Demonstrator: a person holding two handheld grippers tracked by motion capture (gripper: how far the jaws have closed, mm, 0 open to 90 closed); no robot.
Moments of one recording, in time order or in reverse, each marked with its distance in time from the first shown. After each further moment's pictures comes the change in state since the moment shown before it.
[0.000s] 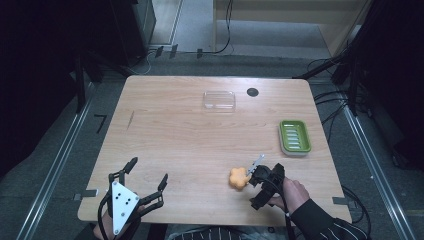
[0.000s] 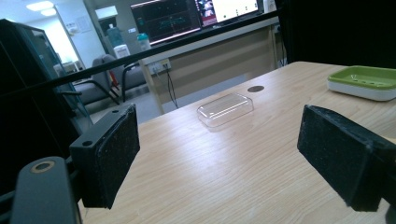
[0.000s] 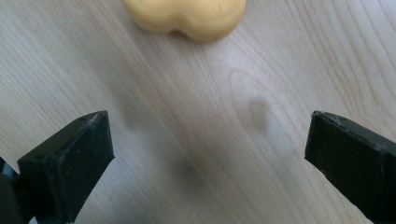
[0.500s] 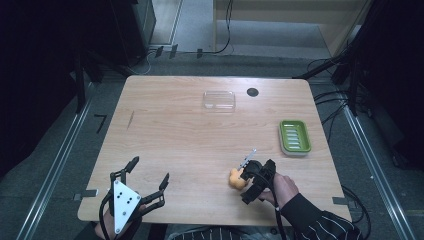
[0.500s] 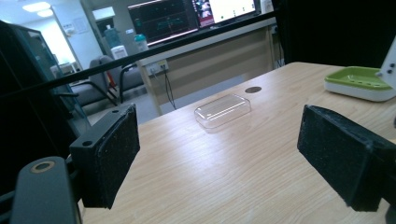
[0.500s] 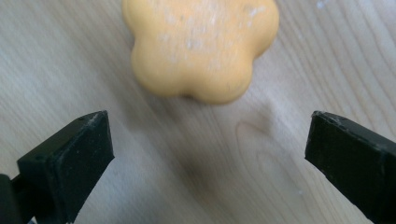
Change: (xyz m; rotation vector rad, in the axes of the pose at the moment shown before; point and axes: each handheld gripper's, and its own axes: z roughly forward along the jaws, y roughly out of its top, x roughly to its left) left arm -0.001 0.001 0.003 -0.004 -0.016 0.006; right arm 0.002 0.024 0.005 -0.031 0.019 0.017
